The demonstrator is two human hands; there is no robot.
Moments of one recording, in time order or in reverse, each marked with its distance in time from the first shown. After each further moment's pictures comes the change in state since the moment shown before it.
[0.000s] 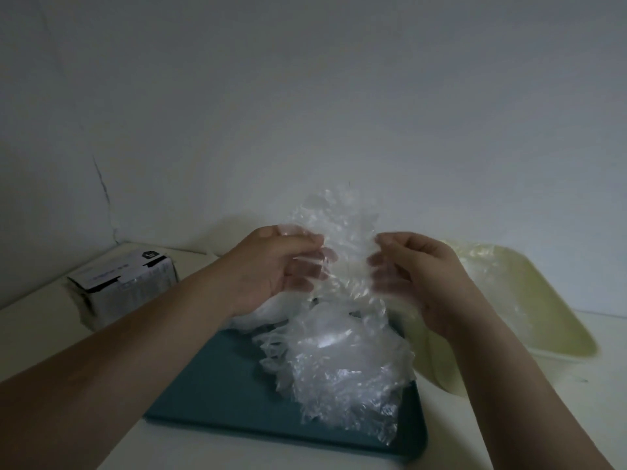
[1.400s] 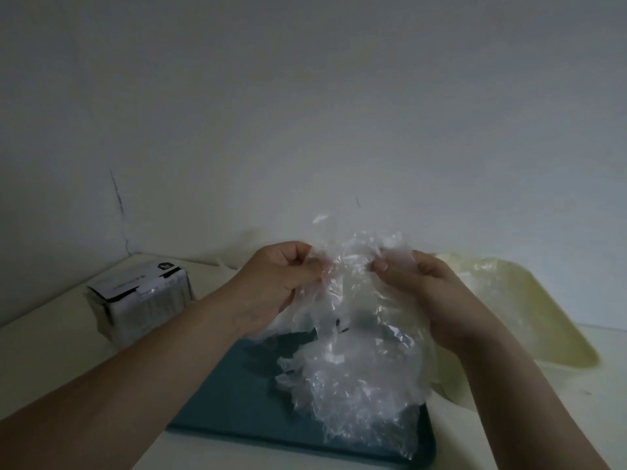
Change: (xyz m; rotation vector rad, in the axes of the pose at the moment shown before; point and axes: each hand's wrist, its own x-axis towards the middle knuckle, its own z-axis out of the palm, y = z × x) left_hand -0.007 -0.017 -0.007 0.109 0.125 0.097; right_hand -0.015 -0.009 0.006 -0.026 -0.176 -0.072
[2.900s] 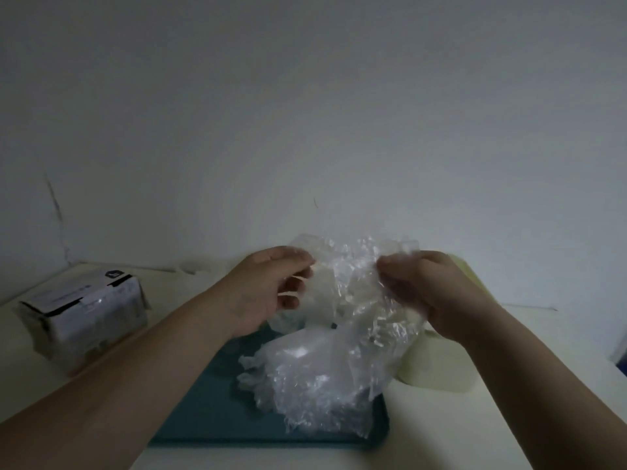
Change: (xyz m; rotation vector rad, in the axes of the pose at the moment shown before) left_hand 0.005 0.003 0.033 -0.131 -0.107 -0.162; right_hand -0.029 -0.032 -0.040 0.005 0.203 0.170
